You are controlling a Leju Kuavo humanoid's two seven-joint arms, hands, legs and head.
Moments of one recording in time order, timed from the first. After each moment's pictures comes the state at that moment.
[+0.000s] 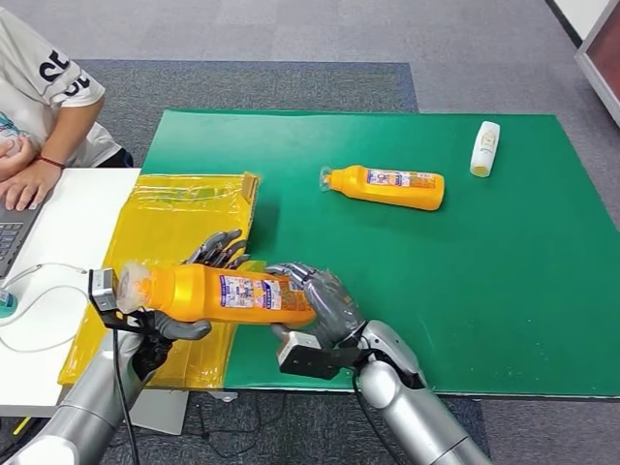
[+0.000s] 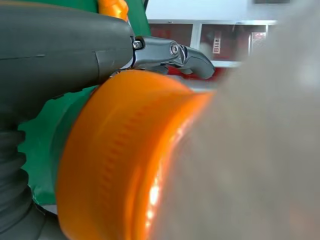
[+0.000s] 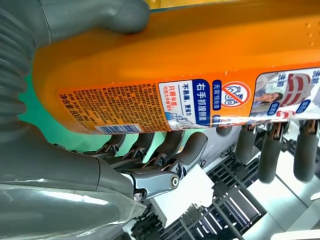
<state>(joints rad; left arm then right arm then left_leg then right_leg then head) -0.35 0.03 -0.23 -1.04 0.10 -0.95 -0.63 -0.32 0.11 0.59 -1.19 0.66 -0.07 -0.55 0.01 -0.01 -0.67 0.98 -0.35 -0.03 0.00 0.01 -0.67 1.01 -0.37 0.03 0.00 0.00</state>
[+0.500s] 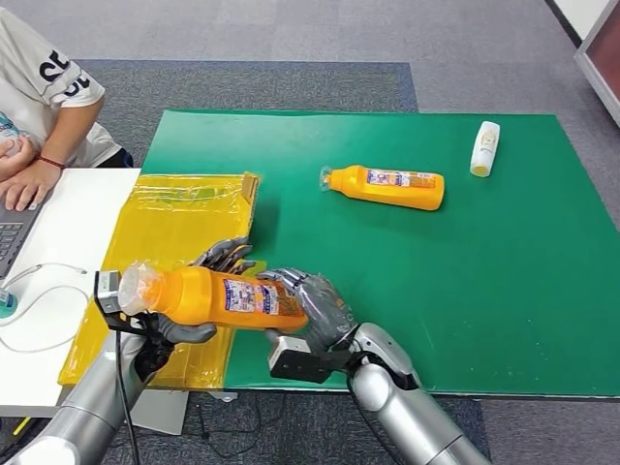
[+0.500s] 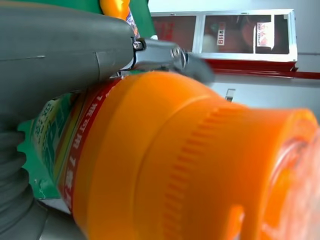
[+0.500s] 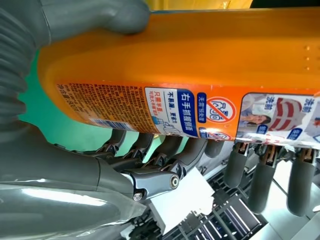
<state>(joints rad) -0.35 0.03 -0.24 -1.04 0.09 -0.96 -0.63 -0.33 0.11 0.62 -1.16 0.66 -0.09 -0.53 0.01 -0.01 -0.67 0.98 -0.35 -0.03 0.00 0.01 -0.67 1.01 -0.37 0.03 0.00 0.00</state>
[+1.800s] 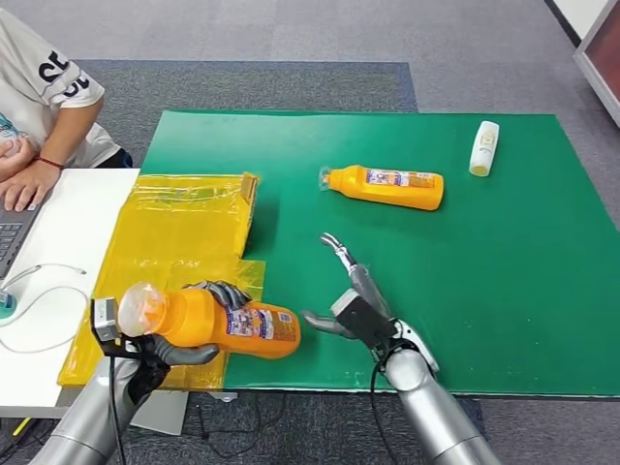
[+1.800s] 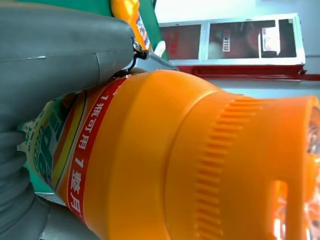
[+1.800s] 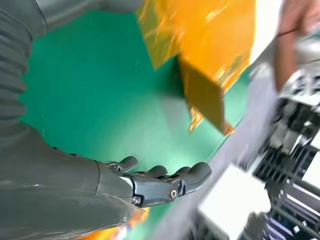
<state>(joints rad) -0.24 0.05 -0.25 -1.16 0.06 -0.89 -0.63 -0.31 0.11 0.41 -1.11 0.46 -0.03 -0.54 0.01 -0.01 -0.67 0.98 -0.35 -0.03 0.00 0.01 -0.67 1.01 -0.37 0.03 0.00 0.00</state>
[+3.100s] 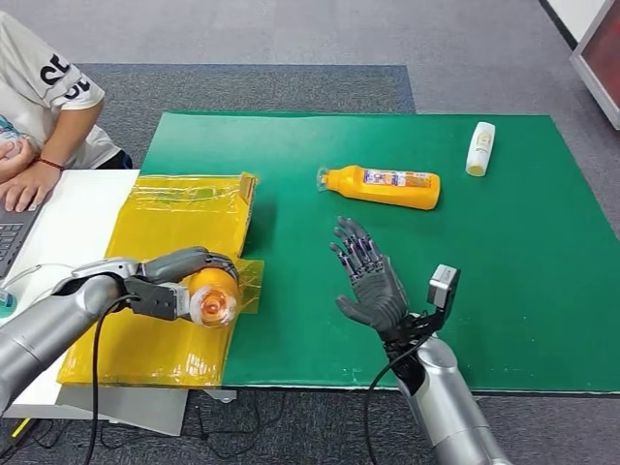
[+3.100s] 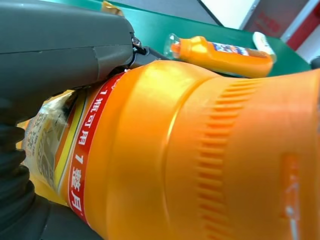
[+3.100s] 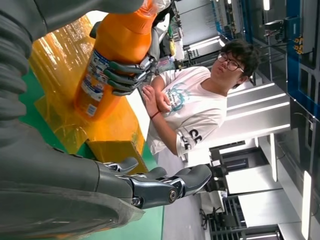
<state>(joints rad) -0.73 0.43 -0.90 -1.03 -0.31 -0.41 -0.51 -0.33 0.15 0.21 -1.03 -0.18 0.63 -0.67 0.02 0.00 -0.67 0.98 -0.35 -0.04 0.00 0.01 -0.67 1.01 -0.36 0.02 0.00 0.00</state>
